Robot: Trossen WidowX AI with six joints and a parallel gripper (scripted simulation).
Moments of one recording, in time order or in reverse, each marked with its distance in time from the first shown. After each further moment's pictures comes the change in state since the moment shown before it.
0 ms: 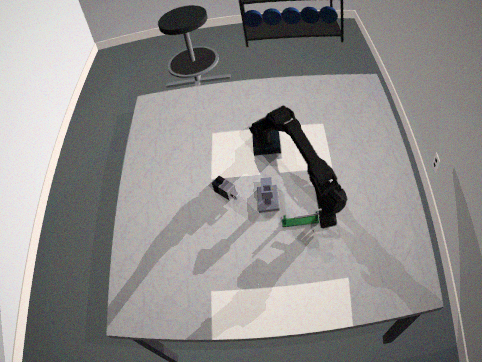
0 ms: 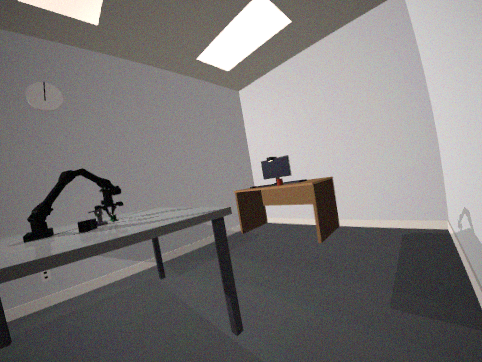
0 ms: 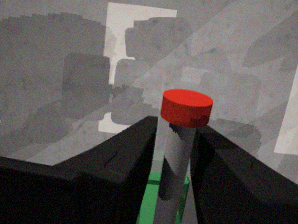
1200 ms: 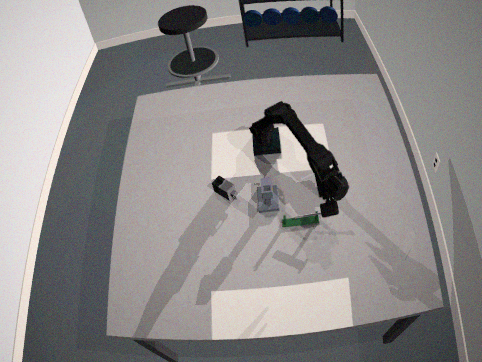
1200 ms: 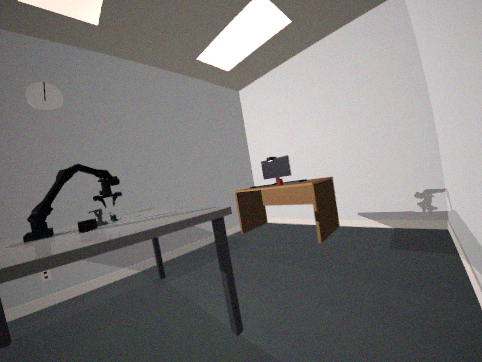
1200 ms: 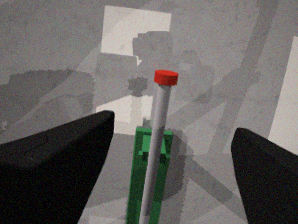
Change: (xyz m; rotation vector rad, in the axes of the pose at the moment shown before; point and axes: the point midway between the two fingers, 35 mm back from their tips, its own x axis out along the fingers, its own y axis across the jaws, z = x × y) arm -0.072 -0.003 0.011 -0.010 -0.009 -0.016
